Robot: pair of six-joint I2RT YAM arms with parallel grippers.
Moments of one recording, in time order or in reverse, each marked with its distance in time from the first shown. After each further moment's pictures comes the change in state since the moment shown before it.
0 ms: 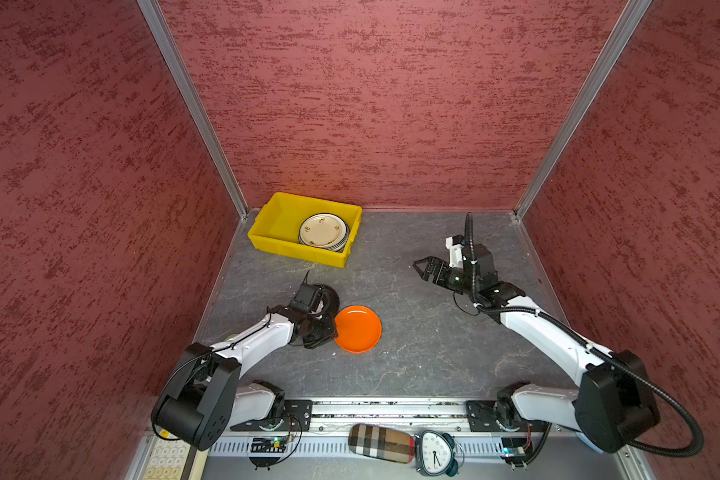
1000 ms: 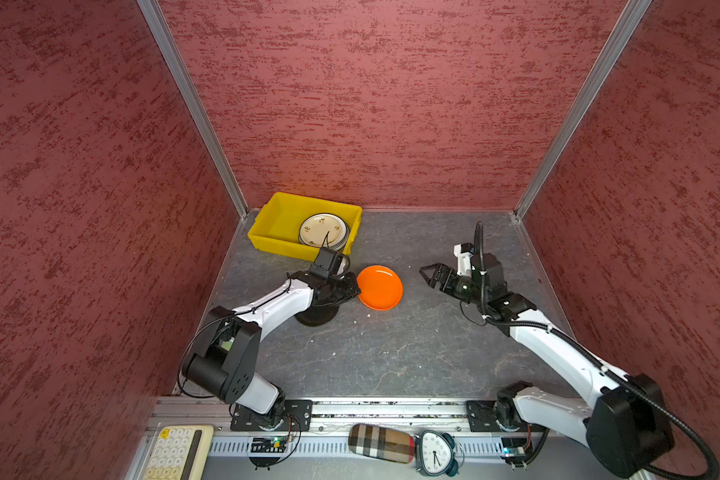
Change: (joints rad) left arm -0.062 0.259 0.397 0.125 -0.007 -0.001; right arm -0.011 -0.125 -0.092 -0.021 0.000 0.045
